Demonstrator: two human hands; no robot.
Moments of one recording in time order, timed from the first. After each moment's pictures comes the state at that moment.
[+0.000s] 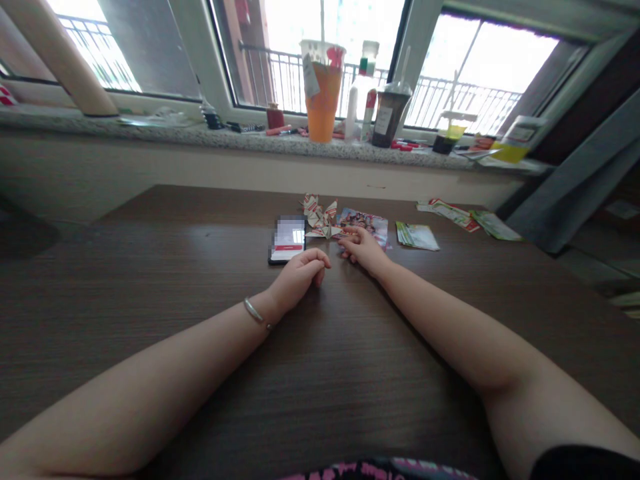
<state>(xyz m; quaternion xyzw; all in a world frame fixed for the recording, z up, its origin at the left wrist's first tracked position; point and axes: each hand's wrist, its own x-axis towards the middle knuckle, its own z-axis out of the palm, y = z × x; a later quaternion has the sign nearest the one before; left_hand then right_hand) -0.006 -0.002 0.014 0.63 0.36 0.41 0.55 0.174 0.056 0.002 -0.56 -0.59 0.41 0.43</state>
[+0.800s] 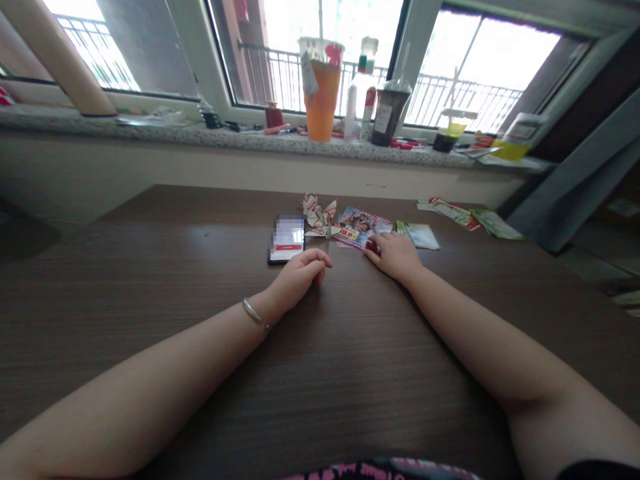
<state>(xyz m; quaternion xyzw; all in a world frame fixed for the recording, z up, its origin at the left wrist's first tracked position) -0.007 0.001 0.008 0.65 0.39 0.39 0.52 0.242 0.033 0.012 -0.60 -0.78 -0.13 0.10</state>
